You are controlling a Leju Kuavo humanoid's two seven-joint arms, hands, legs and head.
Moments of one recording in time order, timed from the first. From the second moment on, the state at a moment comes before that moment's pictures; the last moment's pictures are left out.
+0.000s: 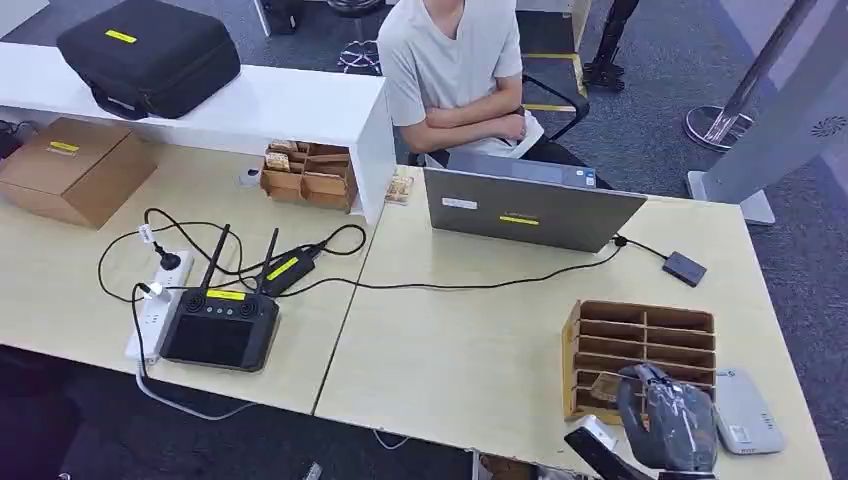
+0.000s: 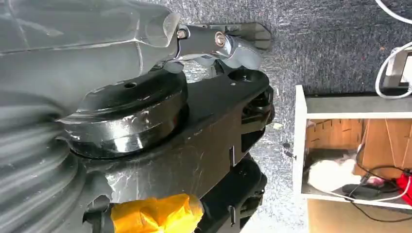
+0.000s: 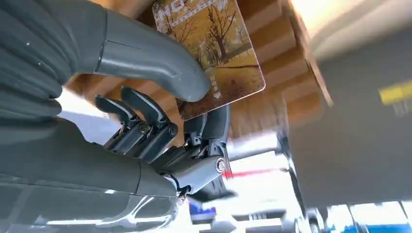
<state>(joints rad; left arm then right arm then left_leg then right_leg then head) -0.06 -0.20 0.86 -0.20 -0.54 -0.21 -0.20 0.01 -0.18 0.27 -1.47 1.15 -0.51 -0.15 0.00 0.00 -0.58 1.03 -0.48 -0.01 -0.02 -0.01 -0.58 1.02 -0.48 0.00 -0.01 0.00</state>
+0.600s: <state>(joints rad) -0.06 -0.20 0.86 -0.20 -0.58 -0.22 -0.19 -0.48 -0.30 0.28 -1.55 1.13 -0.36 -0.10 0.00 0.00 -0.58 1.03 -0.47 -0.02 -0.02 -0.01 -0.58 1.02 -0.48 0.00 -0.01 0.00</state>
